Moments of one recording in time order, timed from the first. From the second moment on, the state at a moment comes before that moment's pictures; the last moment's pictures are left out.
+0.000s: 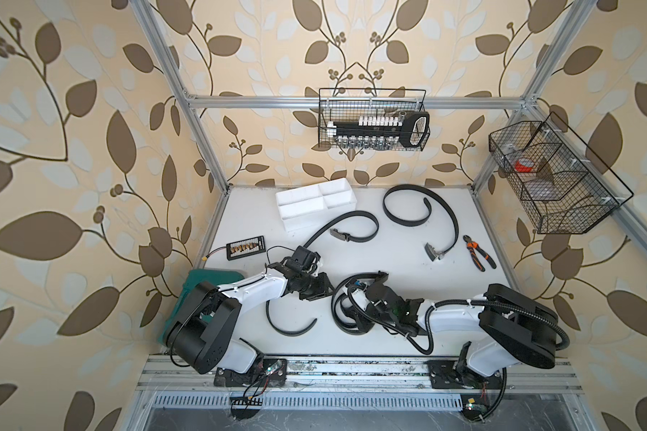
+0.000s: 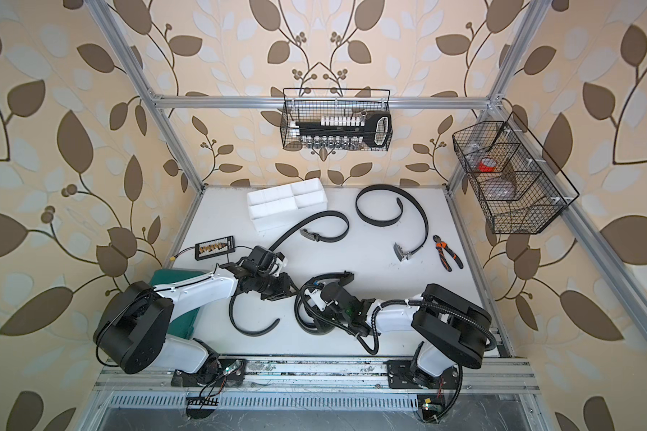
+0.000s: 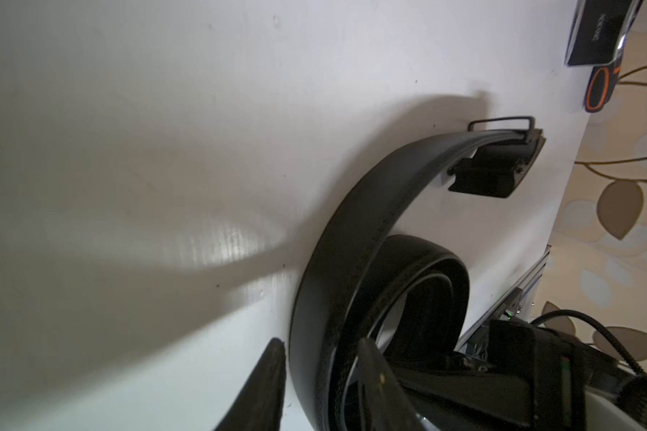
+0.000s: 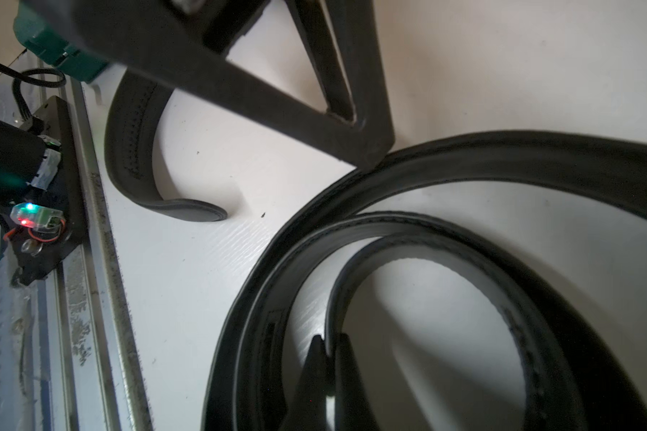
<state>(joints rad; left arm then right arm) -0.51 1.46 0.68 -0.31 0.49 -0.68 0.99 1.55 0.51 0.30 -0.11 0.31</state>
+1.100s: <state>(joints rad) -0.60 2.01 1.41 -0.66 0.34 -0.50 0.99 1.51 0.53 0.19 -0.12 0.24</state>
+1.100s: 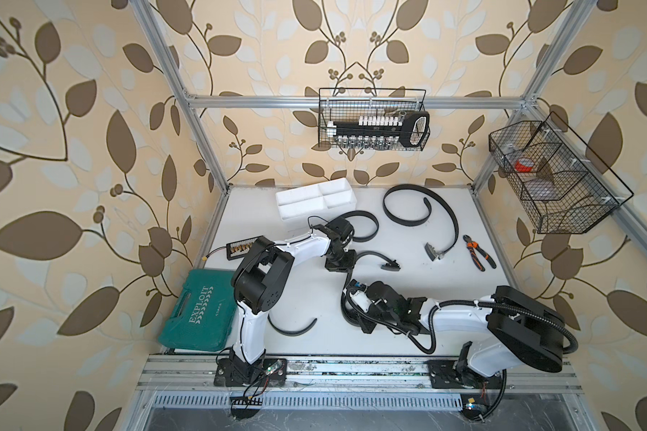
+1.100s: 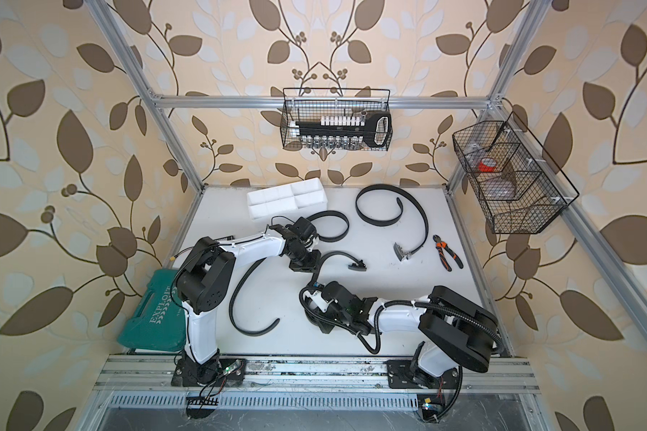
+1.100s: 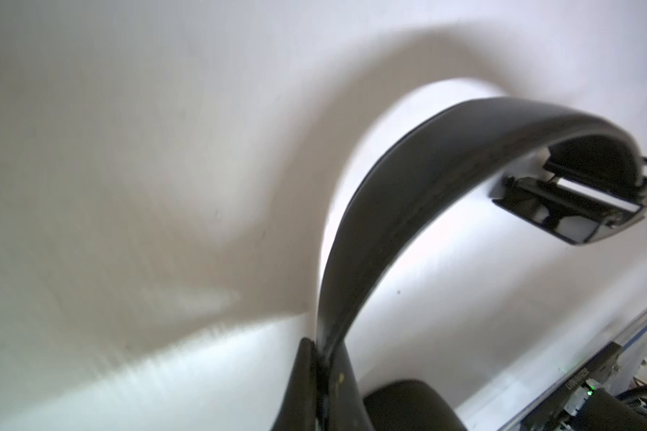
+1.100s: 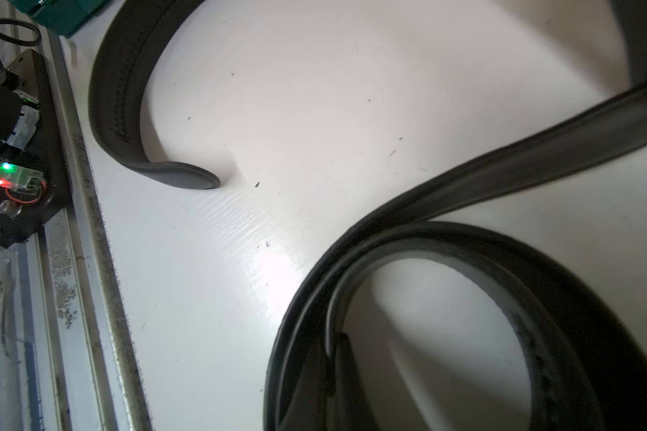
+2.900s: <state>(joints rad) -0.24 1.25 0.86 -0.76 0.55 -0.54 1.08 1.67 0.51 0.53 -0.02 0.24</state>
